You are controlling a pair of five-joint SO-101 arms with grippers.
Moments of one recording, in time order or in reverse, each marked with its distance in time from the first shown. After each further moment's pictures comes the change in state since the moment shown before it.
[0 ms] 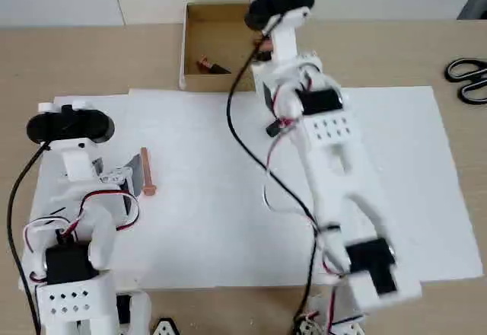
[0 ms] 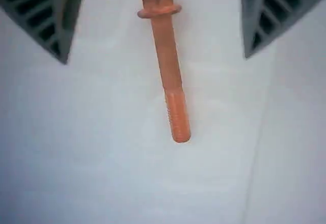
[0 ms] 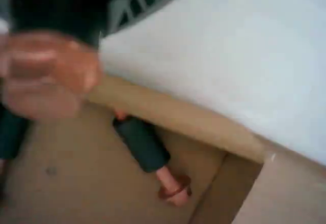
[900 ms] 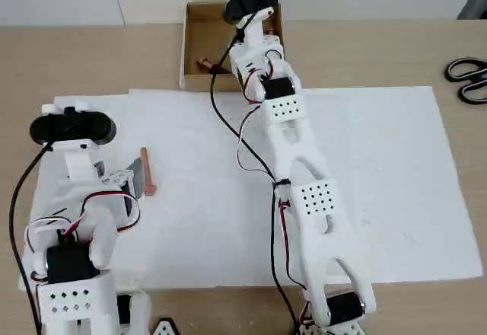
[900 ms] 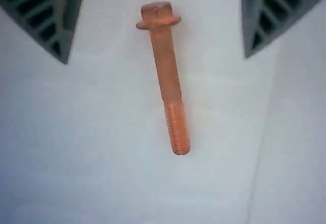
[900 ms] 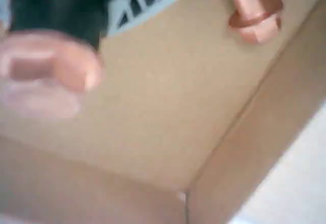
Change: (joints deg) left arm 0.0 0.0 1.0 0.0 0.0; right arm -1.0 69.3 -74.5 -6.7 0.0
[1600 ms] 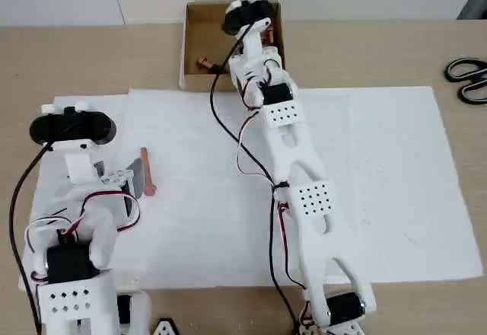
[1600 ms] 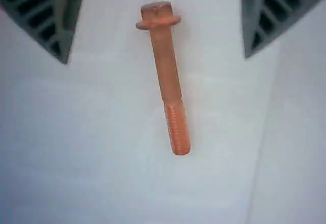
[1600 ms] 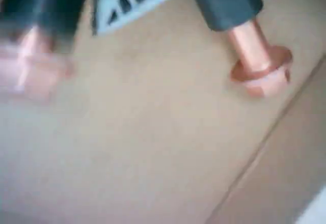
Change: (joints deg) left arm 0.0 0.0 0.0 0.0 0.0; right arm -0.1 3.2 -1.8 2.7 0.0
